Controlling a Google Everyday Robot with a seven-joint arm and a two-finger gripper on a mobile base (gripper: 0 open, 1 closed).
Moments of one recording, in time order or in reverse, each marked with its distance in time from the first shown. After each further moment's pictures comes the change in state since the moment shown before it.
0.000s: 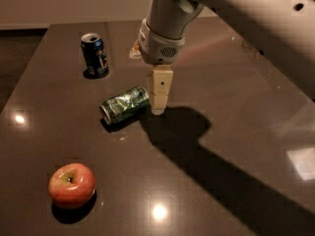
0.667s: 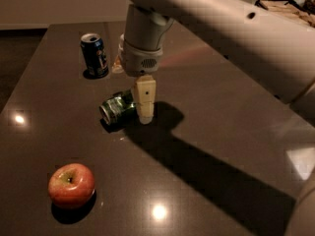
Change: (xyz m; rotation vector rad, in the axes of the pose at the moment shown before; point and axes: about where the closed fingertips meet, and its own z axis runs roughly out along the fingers) arm -0.029 0.001 0.041 -0.098 0.011 -0.117
